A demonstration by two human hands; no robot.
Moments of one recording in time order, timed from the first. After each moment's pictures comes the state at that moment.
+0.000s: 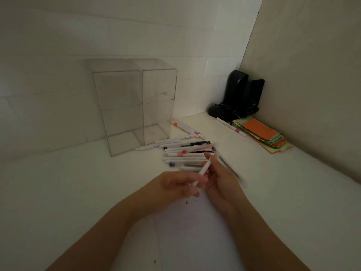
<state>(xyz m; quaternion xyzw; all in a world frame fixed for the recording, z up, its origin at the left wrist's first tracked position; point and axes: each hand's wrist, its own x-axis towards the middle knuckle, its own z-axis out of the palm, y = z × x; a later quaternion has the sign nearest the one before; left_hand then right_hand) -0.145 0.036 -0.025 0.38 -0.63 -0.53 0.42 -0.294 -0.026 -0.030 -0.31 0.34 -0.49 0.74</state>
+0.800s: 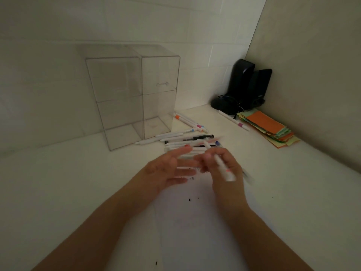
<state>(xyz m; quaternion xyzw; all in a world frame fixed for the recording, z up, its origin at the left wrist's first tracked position) -0.128 0.023 -0.029 0.39 -0.50 -0.59 0.50 -0.287 -0.013 -0.034 -0.58 0.32 -0.55 0.50</state>
